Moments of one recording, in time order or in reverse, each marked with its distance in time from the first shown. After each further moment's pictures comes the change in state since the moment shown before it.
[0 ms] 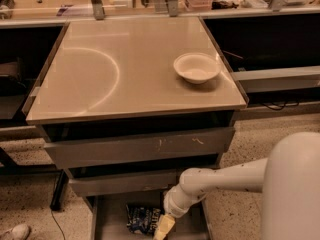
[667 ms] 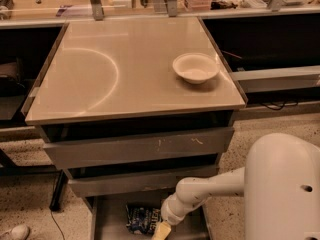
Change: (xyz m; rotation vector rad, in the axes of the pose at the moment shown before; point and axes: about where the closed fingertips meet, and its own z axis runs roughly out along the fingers) arm 0.014 -0.003 0.062 -0.037 -0.019 0.042
